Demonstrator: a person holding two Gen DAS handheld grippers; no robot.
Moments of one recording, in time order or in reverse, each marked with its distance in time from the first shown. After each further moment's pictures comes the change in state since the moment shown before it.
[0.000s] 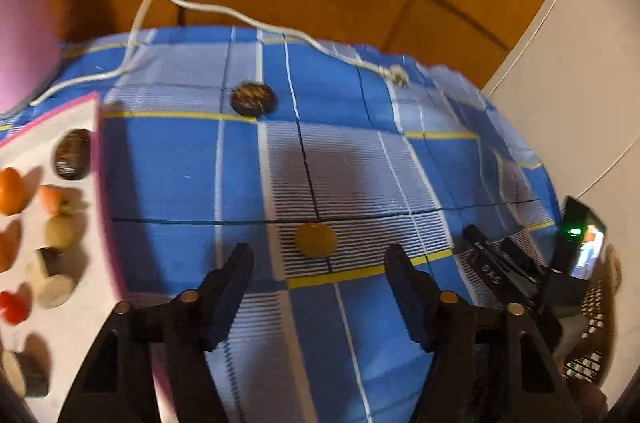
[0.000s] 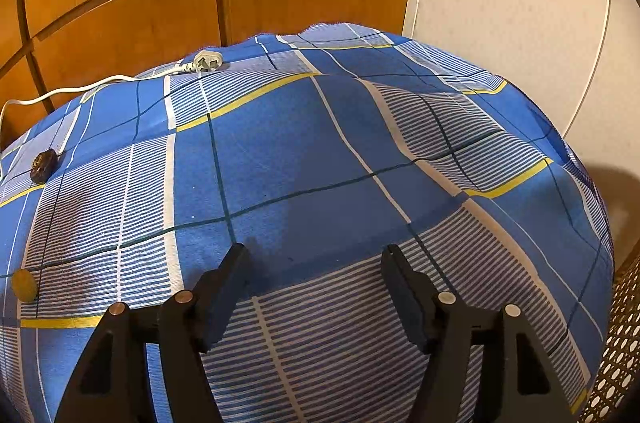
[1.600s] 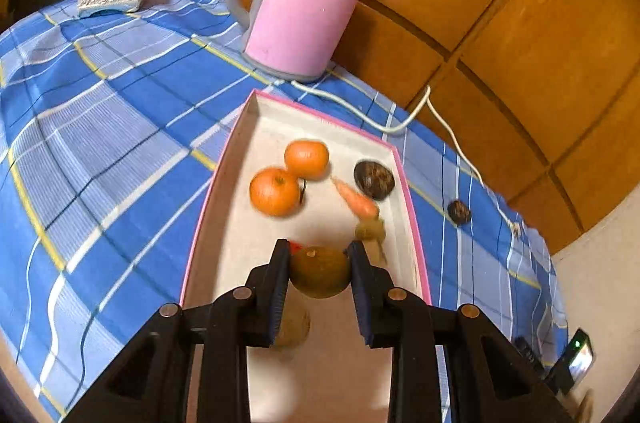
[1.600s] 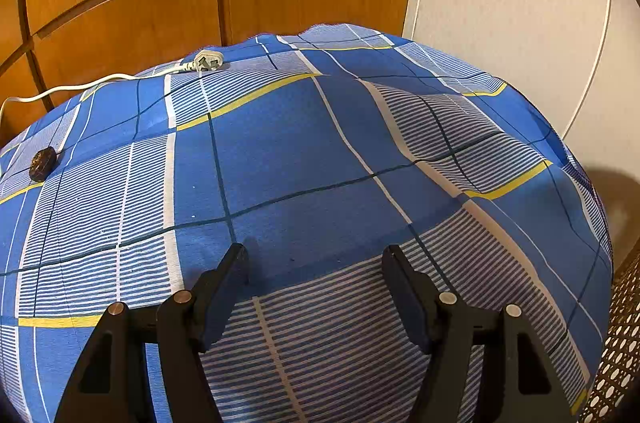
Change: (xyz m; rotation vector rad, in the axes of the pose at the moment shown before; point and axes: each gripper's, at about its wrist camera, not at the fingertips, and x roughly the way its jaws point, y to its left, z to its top) left arm -0.140 0.180 -0.081 -0.552 -0.316 0.209; right arm -0.001 0.000 0.001 -0.004 -0.001 -0.006
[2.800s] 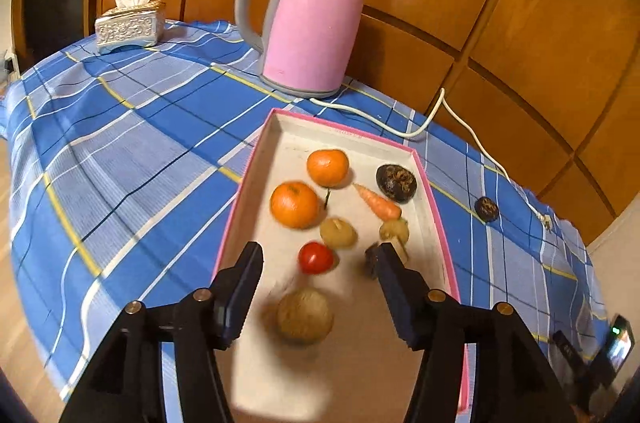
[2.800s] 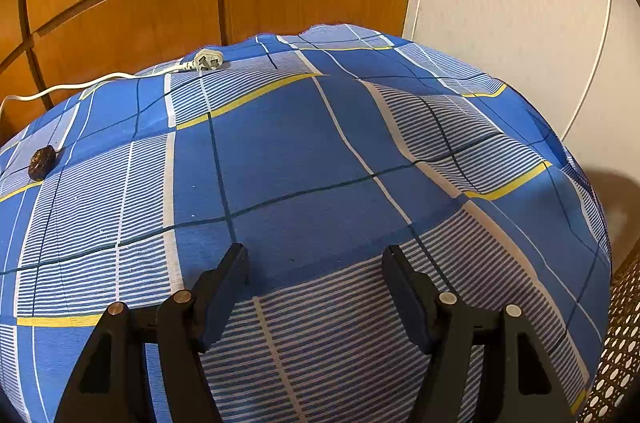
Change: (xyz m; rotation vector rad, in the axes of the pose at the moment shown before) left arm -0.017 -0.007 -0.019 0.088 -0.075 0.140; right arm 0.000 0.001 0.000 -0.004 0.000 -0.003
